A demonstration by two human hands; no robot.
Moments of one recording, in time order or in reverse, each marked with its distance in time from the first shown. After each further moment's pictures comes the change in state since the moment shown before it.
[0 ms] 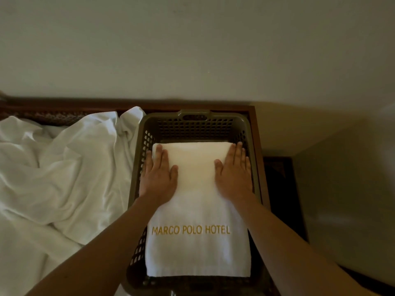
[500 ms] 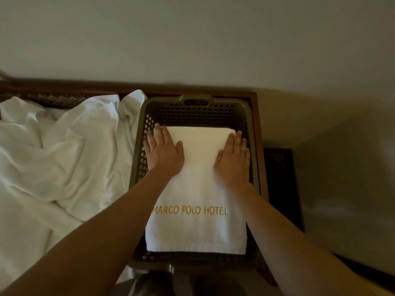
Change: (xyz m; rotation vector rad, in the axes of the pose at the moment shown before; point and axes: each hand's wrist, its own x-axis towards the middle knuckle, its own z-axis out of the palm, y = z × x) left_hand 0.014 0.031 -0.009 0.039 0.038 -0.121; right_hand -0.014 -0.003 0.004 -0.001 0.062 -0.011
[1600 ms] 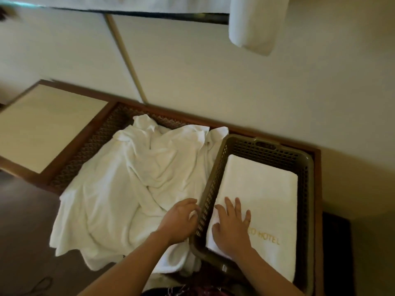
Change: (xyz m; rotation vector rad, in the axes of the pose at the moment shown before) left_hand -0.199 -0.151 -0.058 -0.326 -0.042 0.104; right_hand -0.172 -0.099 0.034 -0.128 -0.264 -0.504
